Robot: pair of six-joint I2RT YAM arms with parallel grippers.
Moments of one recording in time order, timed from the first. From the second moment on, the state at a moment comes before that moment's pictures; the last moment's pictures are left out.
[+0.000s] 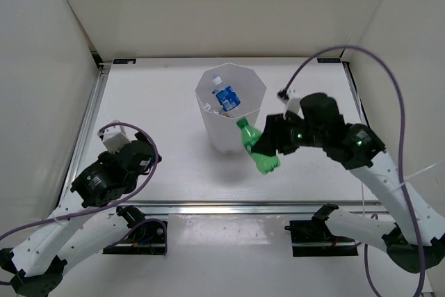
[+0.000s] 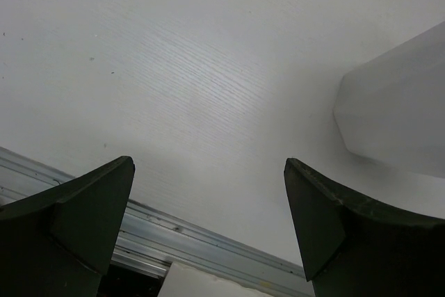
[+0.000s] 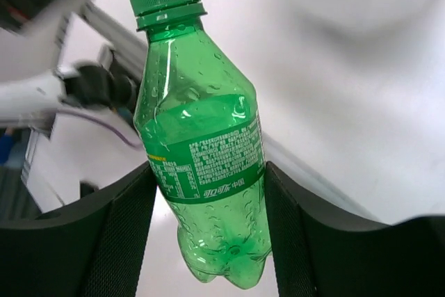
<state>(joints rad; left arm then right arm) -0.77 0.68 0.96 -1.17 -0.75 -1.03 0.73 0.97 1.20 -0.93 -0.33 0.51</state>
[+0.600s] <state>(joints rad) -0.77 0.71 0.93 -1.12 -0.69 -1.06 0.55 1.73 2.07 -1.00 -0.21 0.33</state>
